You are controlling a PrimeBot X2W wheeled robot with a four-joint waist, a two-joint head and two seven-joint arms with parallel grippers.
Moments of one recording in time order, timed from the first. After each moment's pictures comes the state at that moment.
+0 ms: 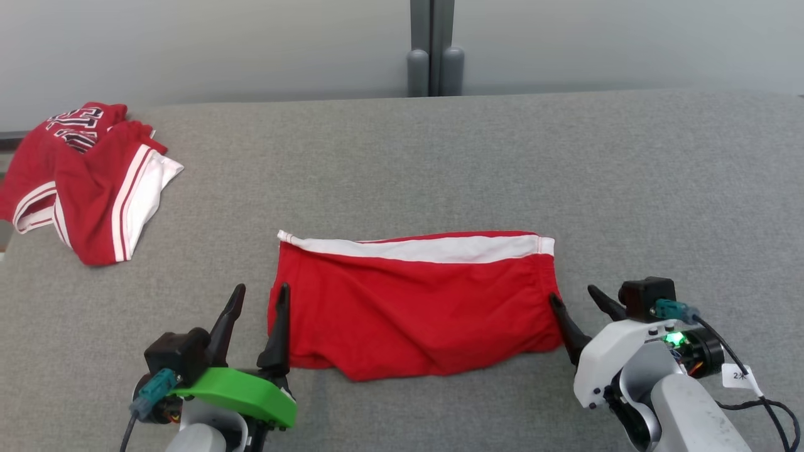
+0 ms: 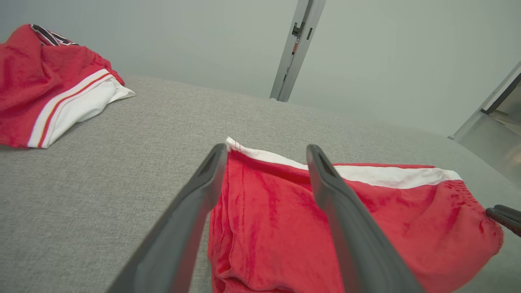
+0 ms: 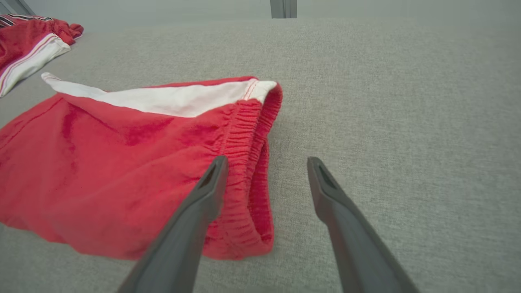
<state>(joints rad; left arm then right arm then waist) -0.16 0.18 -0.35 0.33 -0.57 -0.08 -0.26 -0.24 -0.05 0.09 0.40 0.20 0.13 0.07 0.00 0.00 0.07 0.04</state>
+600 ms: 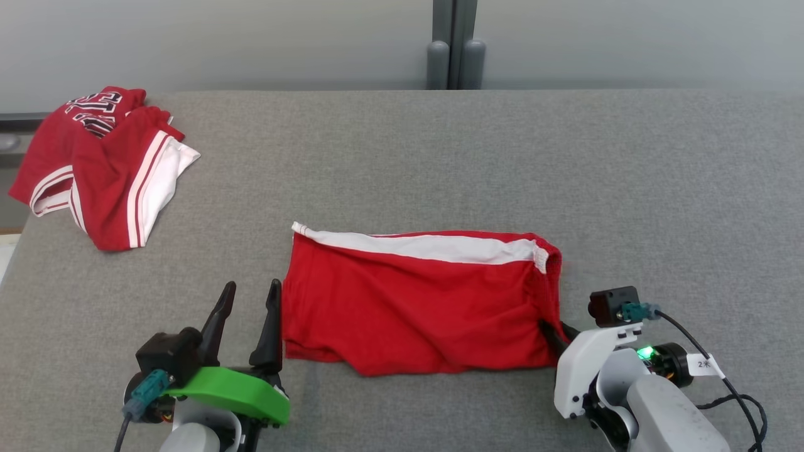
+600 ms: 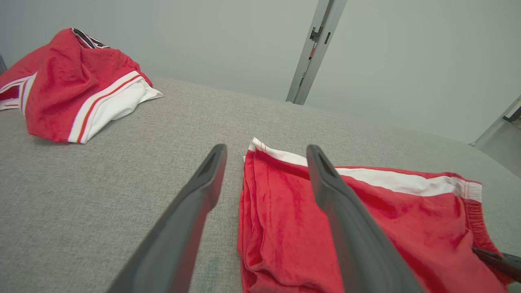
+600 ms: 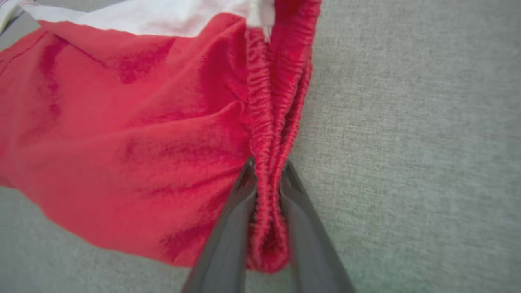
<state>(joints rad) -0.15 0.15 -0.28 0.33 -0.50 -0.11 -0.26 -0.33 -0.05 0.19 0.66 0.30 0.13 0.11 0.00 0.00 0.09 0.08</state>
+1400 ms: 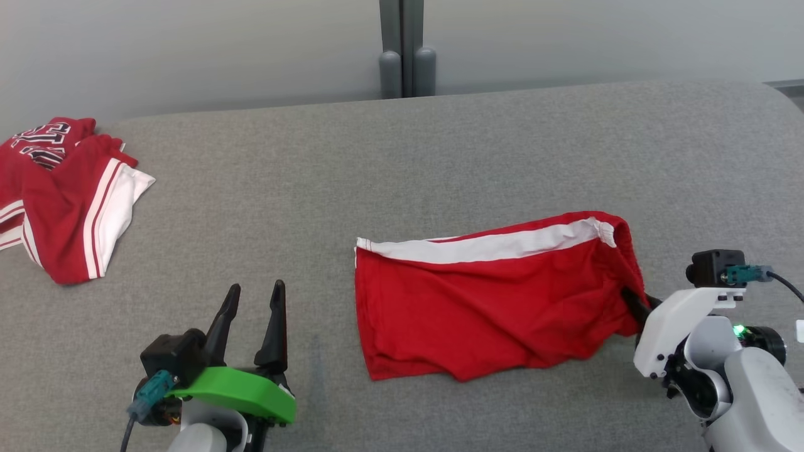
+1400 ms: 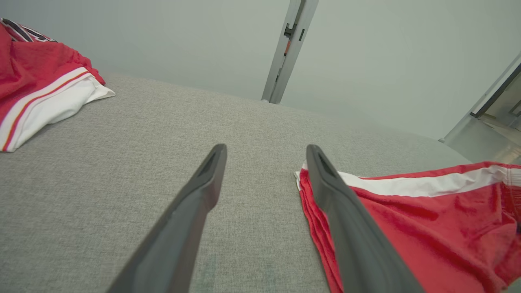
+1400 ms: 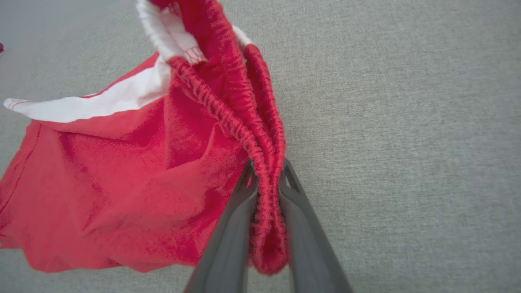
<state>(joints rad) -0.15 0.11 -0.24 0.36 -0.49 -0.12 -0.26 -0.29 -0.18 0.00 0.43 0.43 0.13 0.34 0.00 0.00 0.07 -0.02</state>
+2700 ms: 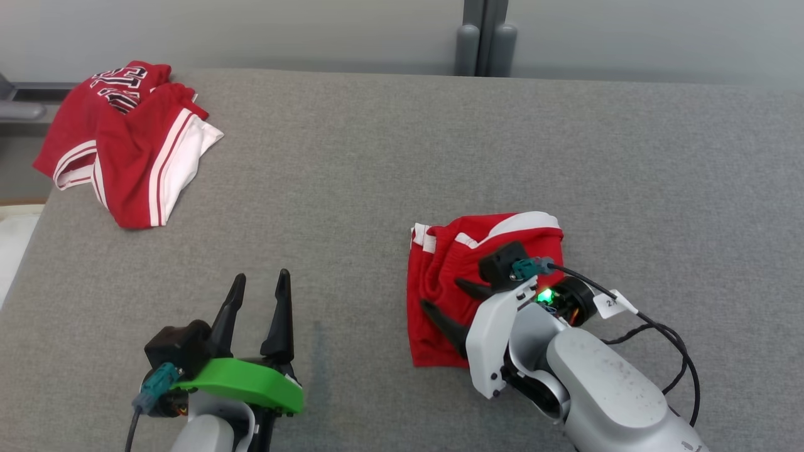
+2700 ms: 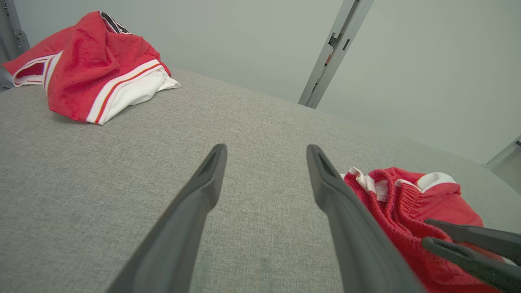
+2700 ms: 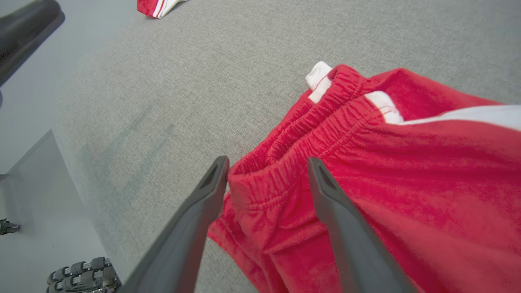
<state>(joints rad) -0.17 0.08 -0.22 0.35 -0.49 -0.13 -0.26 -0.49 -0.05 0.56 0.49 0.44 0.13 0.24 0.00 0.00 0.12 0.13</state>
